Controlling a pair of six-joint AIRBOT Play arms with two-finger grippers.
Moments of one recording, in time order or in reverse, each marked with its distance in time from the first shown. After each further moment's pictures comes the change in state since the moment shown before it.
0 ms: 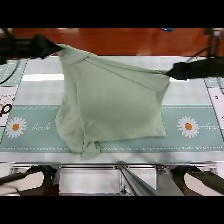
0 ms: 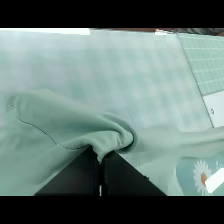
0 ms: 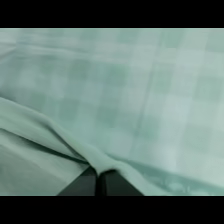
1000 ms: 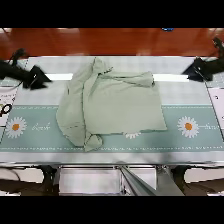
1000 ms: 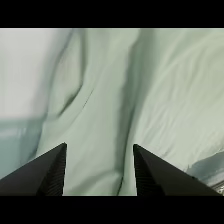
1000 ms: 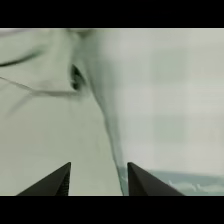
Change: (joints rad) left arm 0.262 -0.136 -0.142 0.314 -0.357 -0.208; right arm -0.399 -0.374 0.213 0.129 0.290 -0.014
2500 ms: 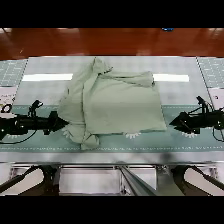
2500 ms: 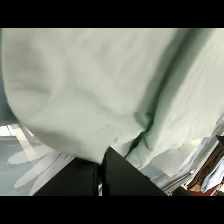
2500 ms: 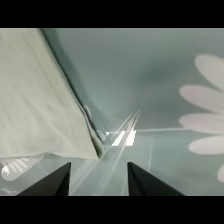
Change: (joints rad) left arm 0.020 0.333 -0.850 -0.260 0.303 0.179; right arm -0.074 0.379 -0.869 -0.044 -0.143 -0.100
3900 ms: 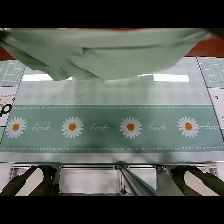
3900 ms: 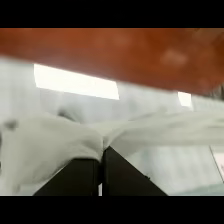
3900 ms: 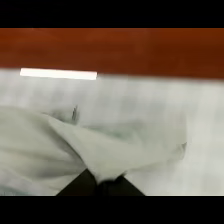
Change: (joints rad) left arm 0.027 0.239 0.976 -0.047 -0.047 -0.076; right arm 0.303 0.090 1.112 0.025 0.026 0.107
